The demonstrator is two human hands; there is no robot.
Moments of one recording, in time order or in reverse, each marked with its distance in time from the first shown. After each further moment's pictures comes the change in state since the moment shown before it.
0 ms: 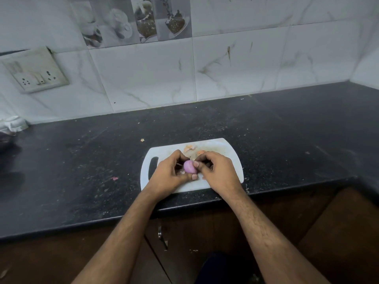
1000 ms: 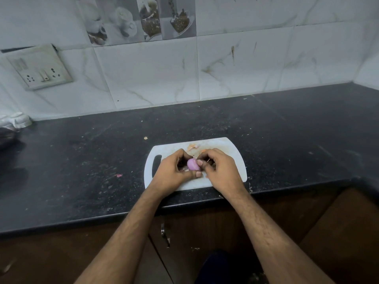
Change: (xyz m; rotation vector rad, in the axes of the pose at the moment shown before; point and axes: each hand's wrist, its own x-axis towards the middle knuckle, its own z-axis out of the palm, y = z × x) left_hand 0.000 0.007 0.001 0.018 0.046 -0.013; right_hand 0.000 -0.003 0.001 -0.036 0.029 -0.098
